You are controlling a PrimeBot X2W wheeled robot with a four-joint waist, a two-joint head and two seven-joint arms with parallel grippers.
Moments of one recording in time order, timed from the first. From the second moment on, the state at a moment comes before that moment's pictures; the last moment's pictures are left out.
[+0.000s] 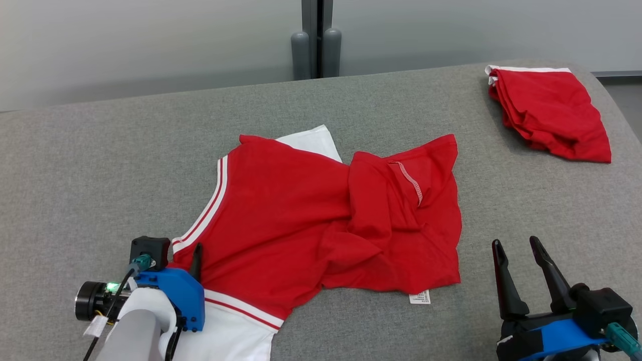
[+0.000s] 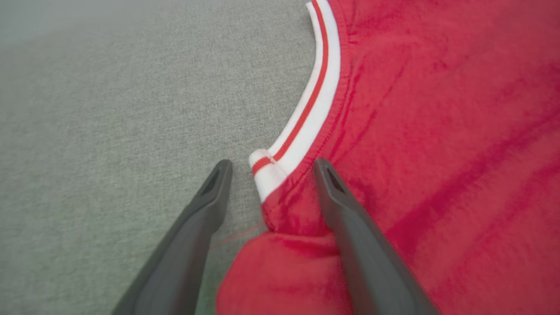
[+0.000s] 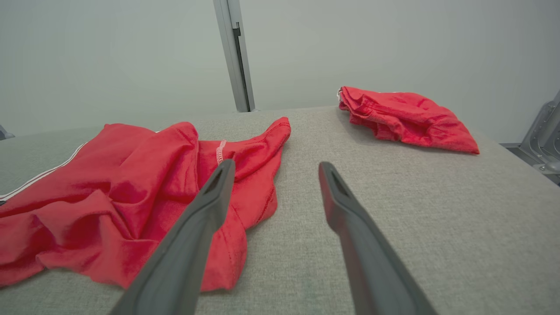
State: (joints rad) left arm -0.45 0.16 -0.17 0.95 -0.10 -0.13 -0.10; right arm -0.02 -0.09 0.00 0.17 0.18 0.13 -0.26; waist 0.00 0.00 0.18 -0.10
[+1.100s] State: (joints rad) left arm -0.29 0.21 -0.11 0.62 -0.22 -0.03 -0.26; right arm 0.02 -0.10 0.00 0.22 0.19 0.13 -0.26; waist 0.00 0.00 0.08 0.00
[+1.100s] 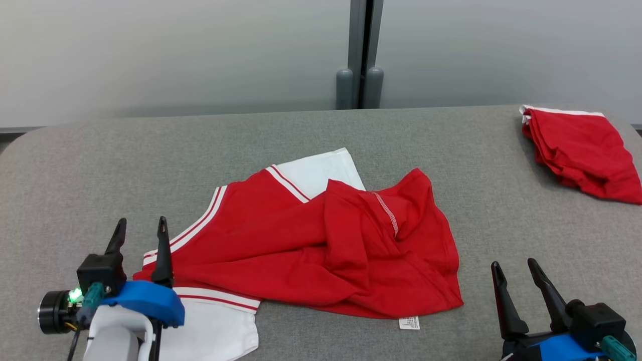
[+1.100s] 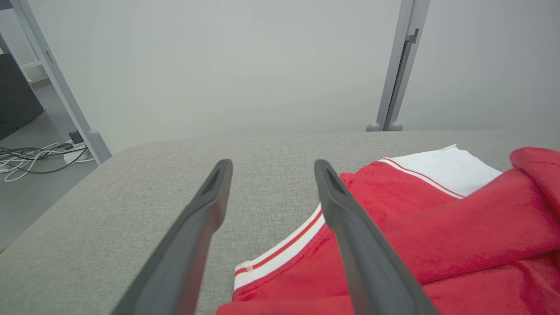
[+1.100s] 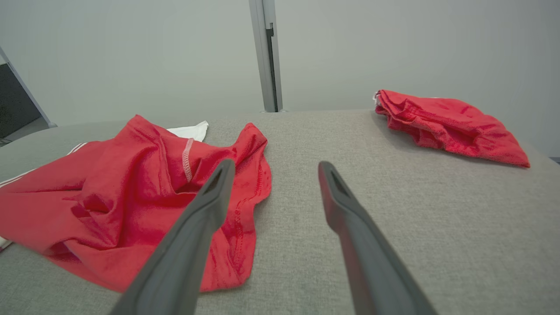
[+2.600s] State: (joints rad) left arm 0.00 0.05 -0.04 0.16 -0.10 -0.08 -0.26; right arm -0.31 -0.28 0.41 0.58 0.27 0.13 -0.21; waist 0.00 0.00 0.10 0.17
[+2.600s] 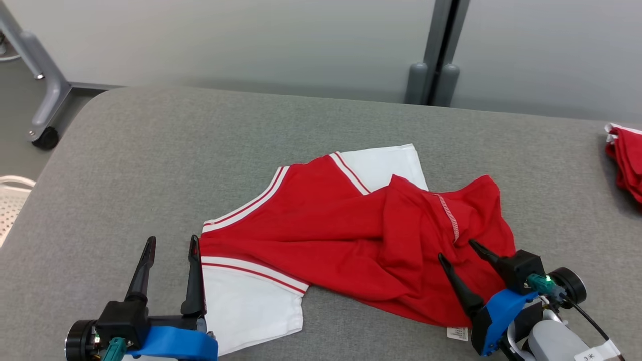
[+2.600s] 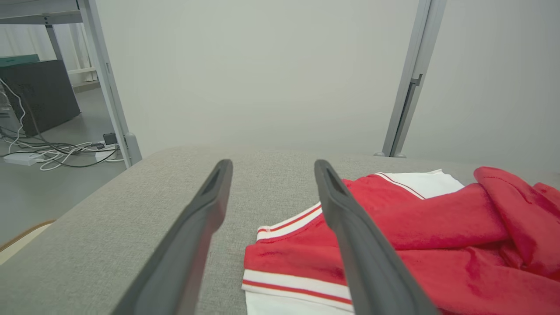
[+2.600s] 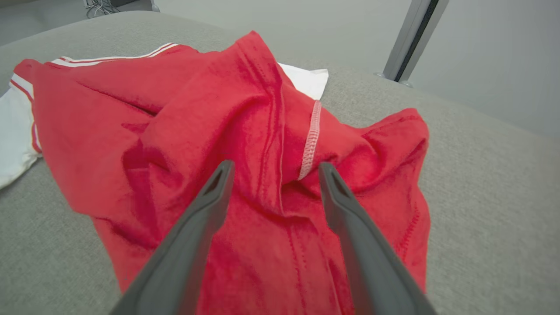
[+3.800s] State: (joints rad) left arm 0.02 0.05 -0.06 0.17 -0.14 -0.06 -0.26; right arm -0.13 -0.35 0.43 0.43 0.50 0.13 -0.26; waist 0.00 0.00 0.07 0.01
